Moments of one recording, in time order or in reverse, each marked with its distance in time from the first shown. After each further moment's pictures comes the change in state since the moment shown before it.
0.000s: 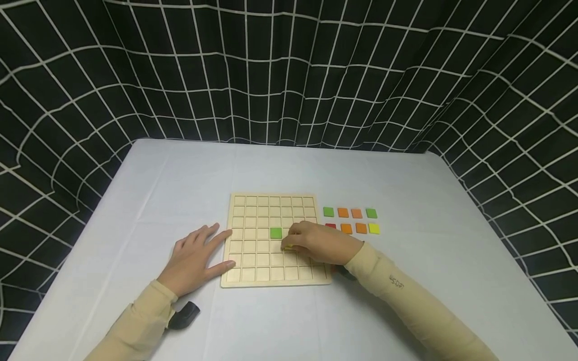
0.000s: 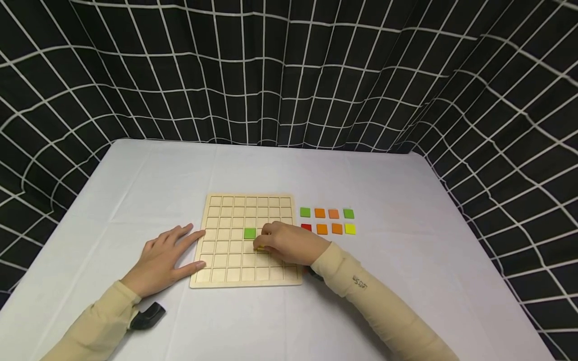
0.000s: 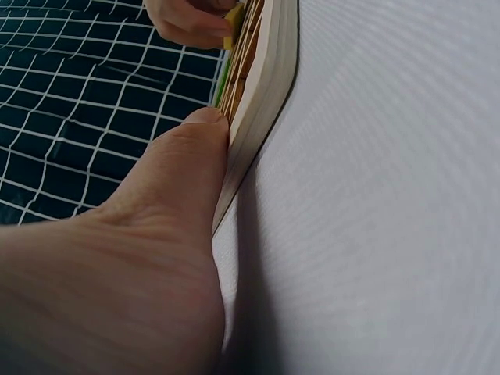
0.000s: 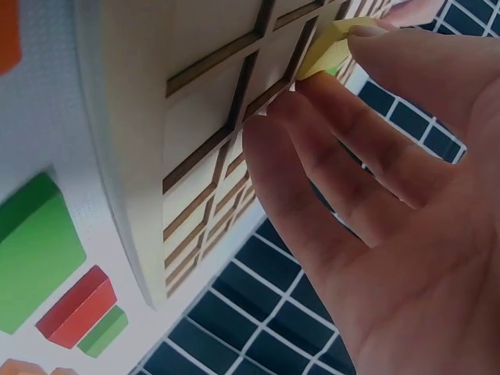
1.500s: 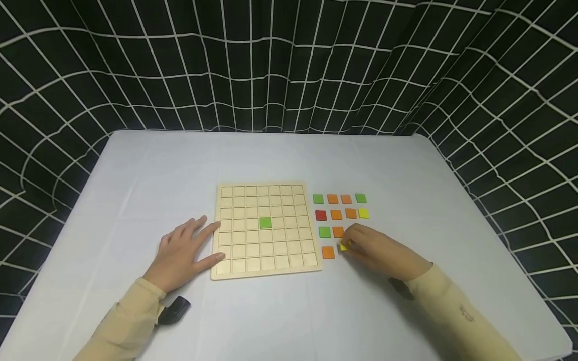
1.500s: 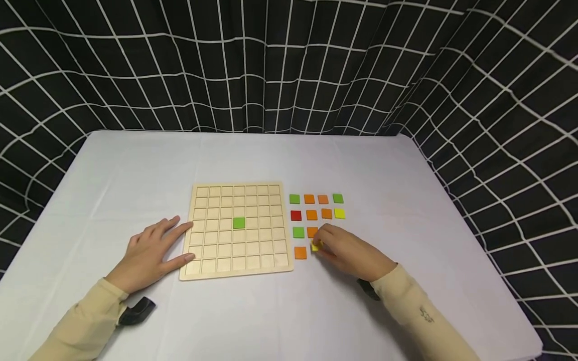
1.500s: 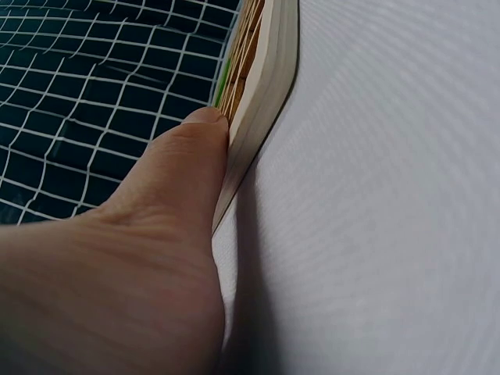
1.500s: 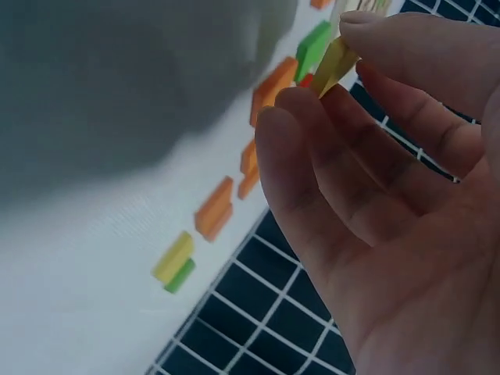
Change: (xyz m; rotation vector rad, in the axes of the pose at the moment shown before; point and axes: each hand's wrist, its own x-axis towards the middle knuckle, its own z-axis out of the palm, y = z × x) left_hand 0.002 0.004 -0.004 0.006 -0.027 0.006; right_hand -0.127 -0.001 -0.013 0.049 0.032 0.444
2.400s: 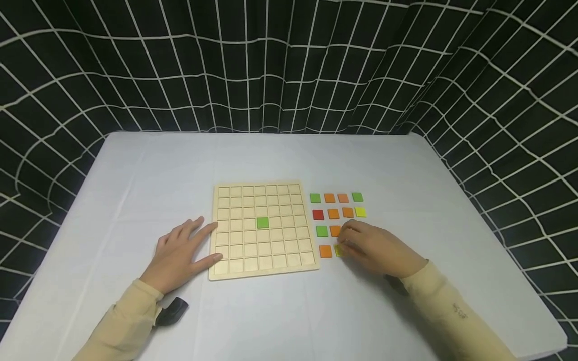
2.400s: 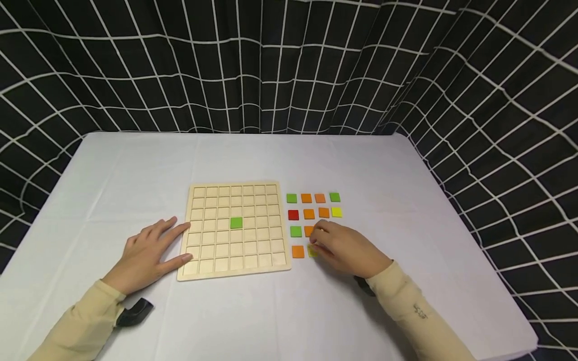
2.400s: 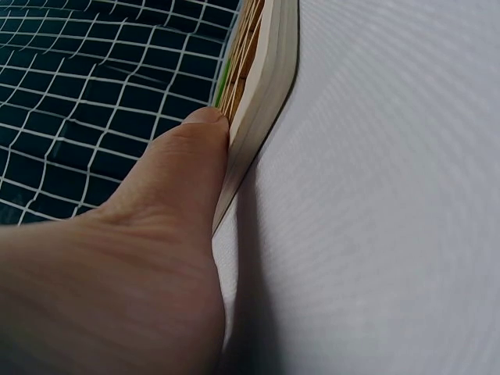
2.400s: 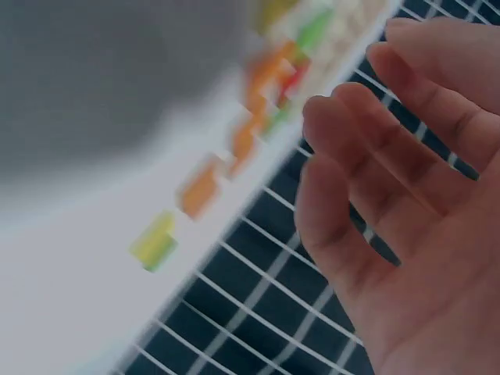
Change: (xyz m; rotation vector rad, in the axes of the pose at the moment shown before) left_hand -0.001 -0.001 0.001 -0.023 0.000 0.006; right_hand 0.000 0.002 -0.001 -0.111 0.112 -0.116
